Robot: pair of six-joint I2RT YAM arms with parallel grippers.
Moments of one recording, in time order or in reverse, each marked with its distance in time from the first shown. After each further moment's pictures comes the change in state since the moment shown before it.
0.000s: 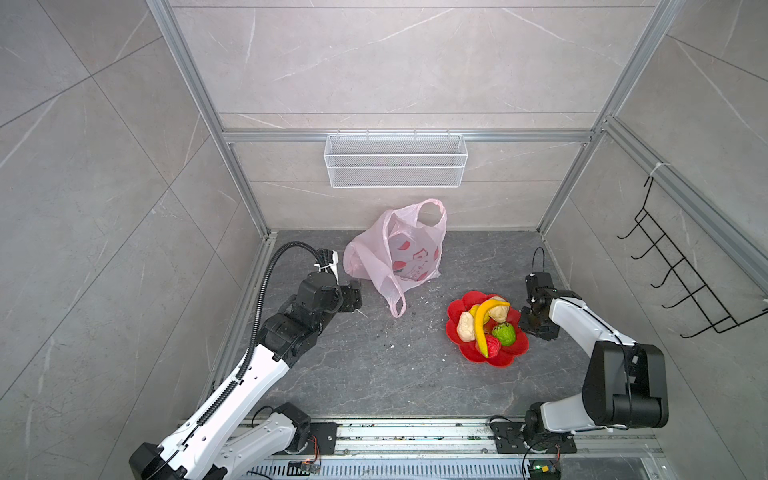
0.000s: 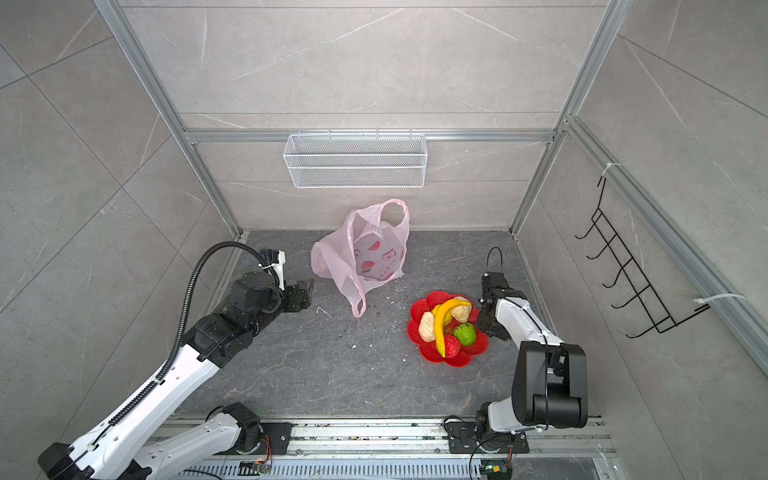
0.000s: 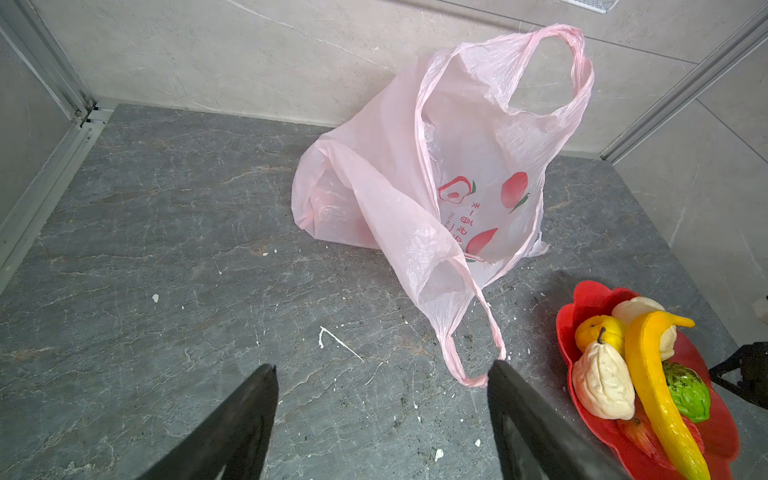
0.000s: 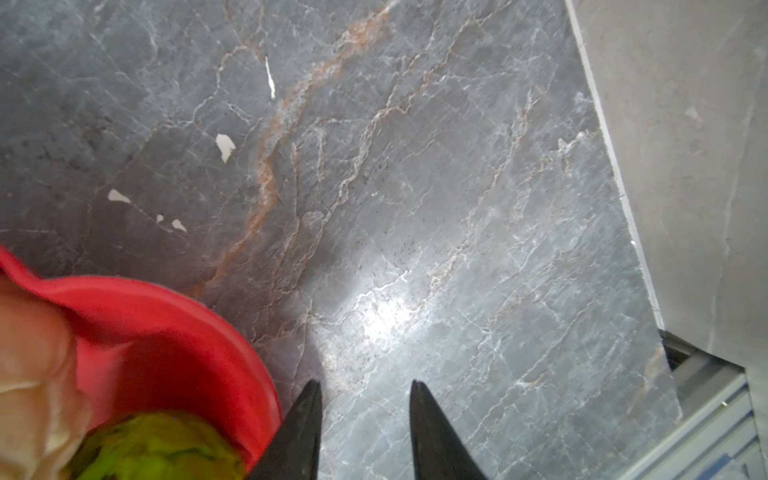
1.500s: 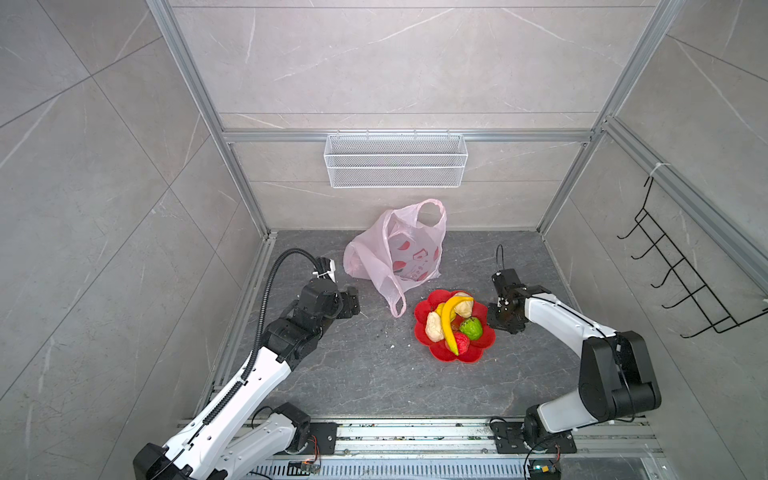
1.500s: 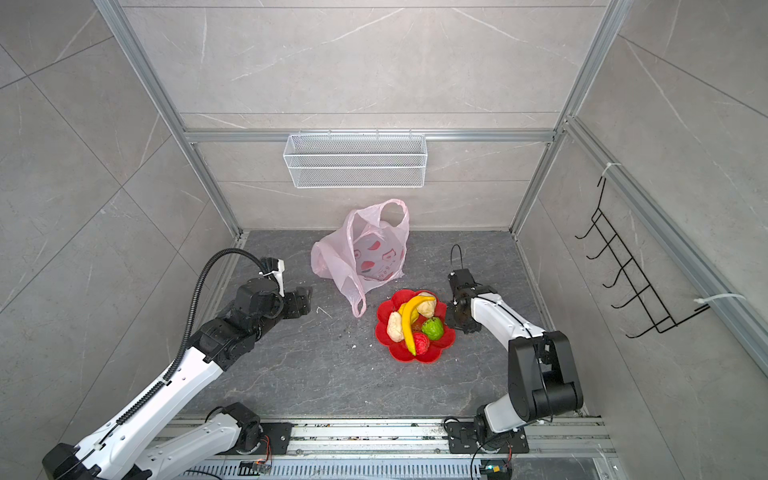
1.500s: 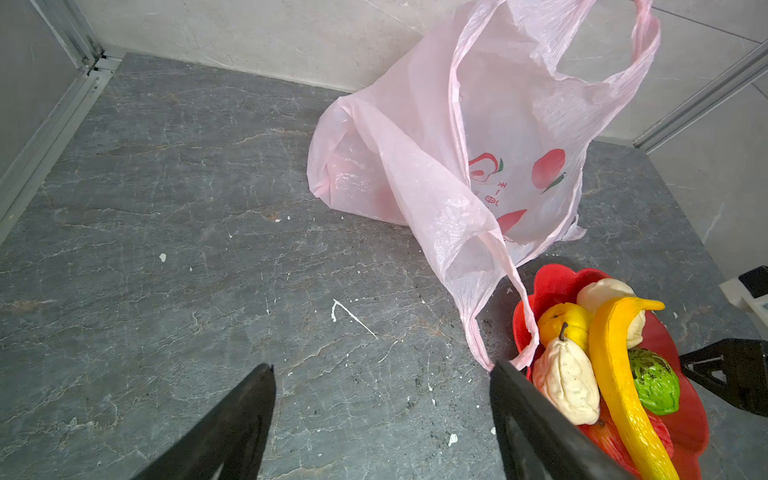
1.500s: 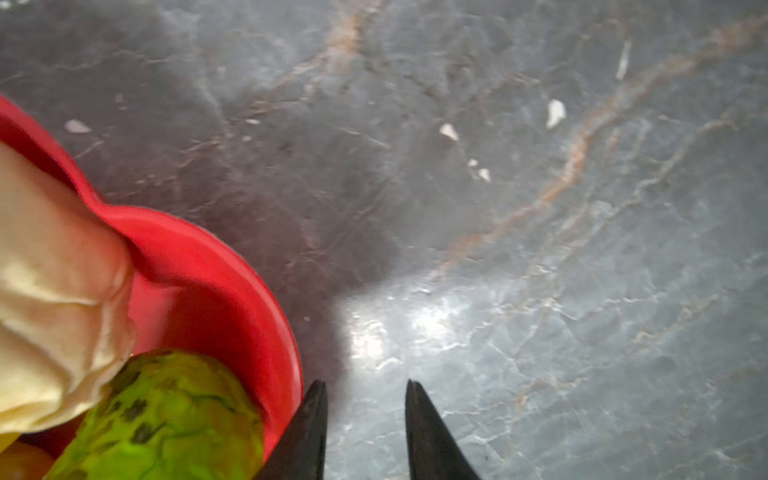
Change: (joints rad) left arm 0.040 -0.011 -0.096 0.012 0.002 -0.053; right arm 0.296 0.058 0.051 0.048 -0.171 0.032
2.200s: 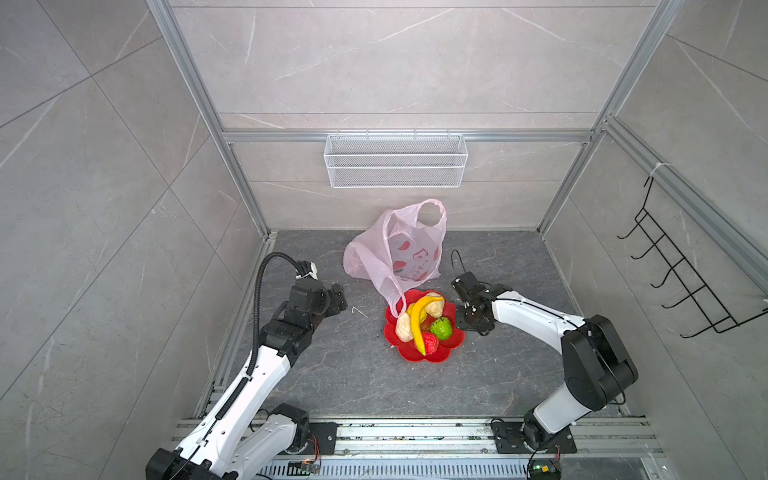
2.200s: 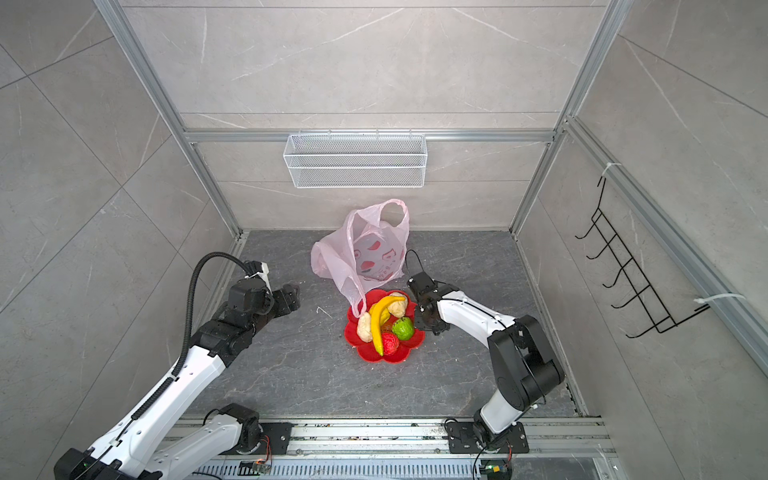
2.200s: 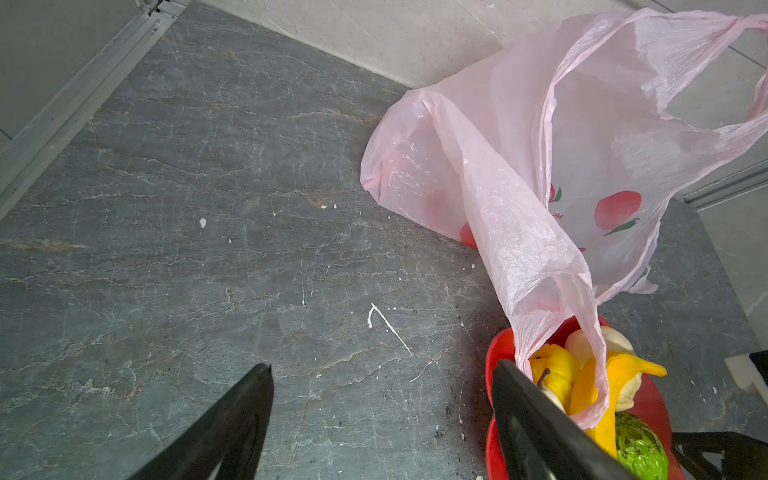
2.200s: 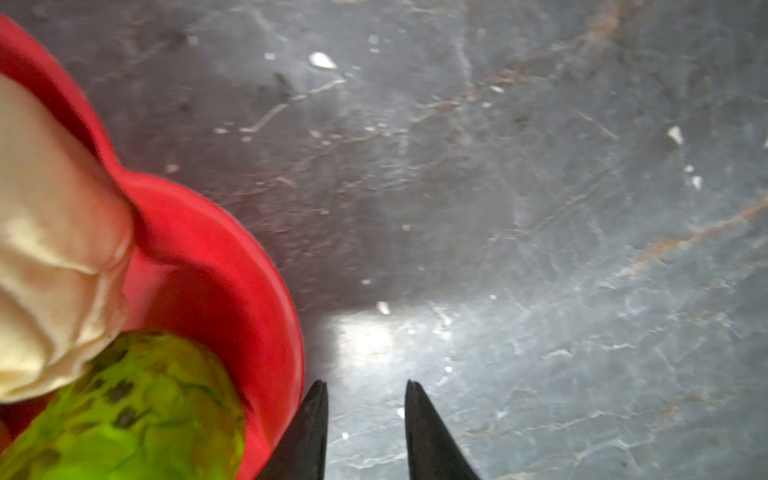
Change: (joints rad) left arm 0.178 0.005 -0.095 0.074 0.080 -0.060; right arm 0.305 0.103 0.100 0.003 0.045 0.156
